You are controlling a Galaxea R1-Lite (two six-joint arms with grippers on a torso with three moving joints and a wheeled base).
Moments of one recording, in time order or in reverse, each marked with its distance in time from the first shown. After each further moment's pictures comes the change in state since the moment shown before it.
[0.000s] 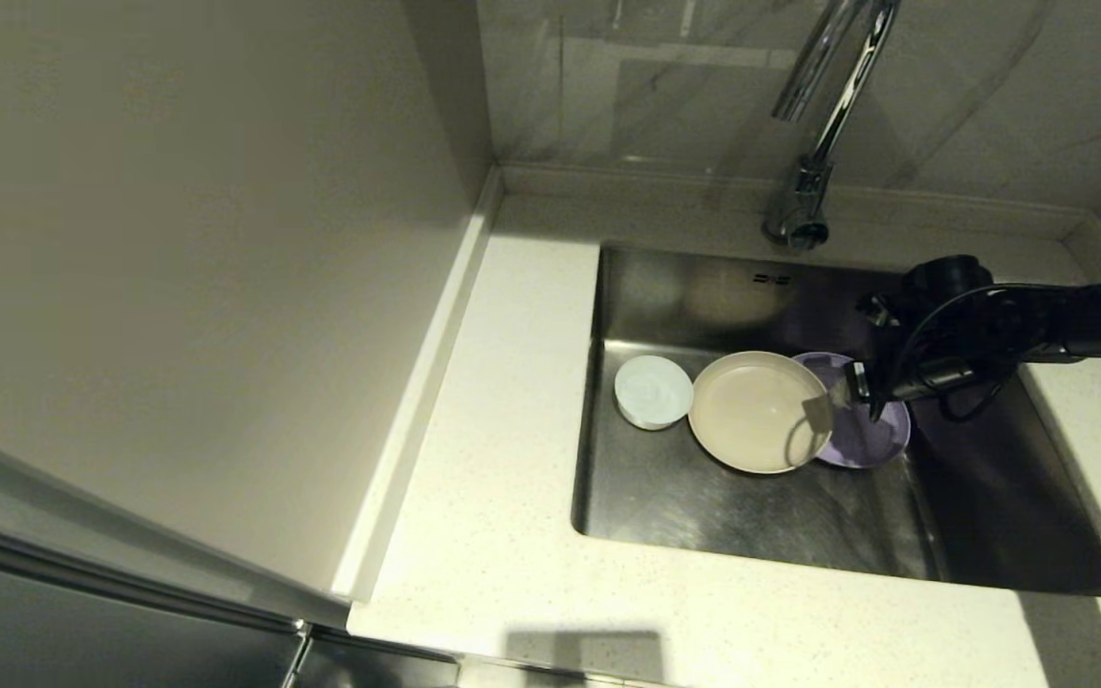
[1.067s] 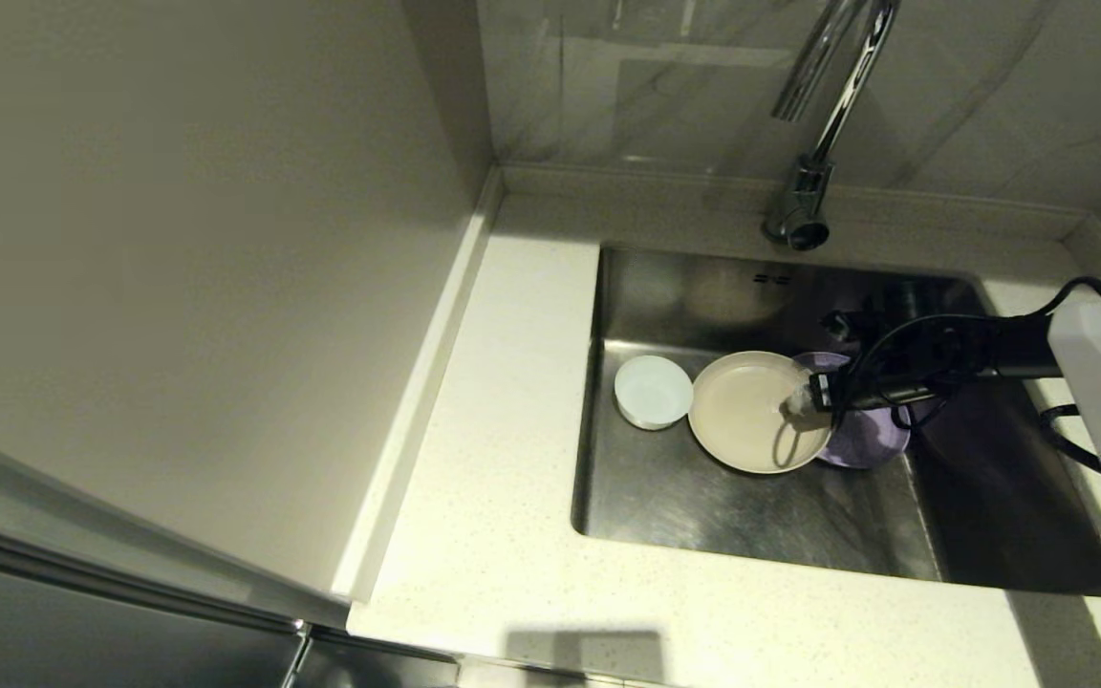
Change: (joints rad) left arm 0.000 0.000 0.000 0.000 0.000 0.000; right arm 0.016 0.172 -0.142 -0.037 0.089 -0.003
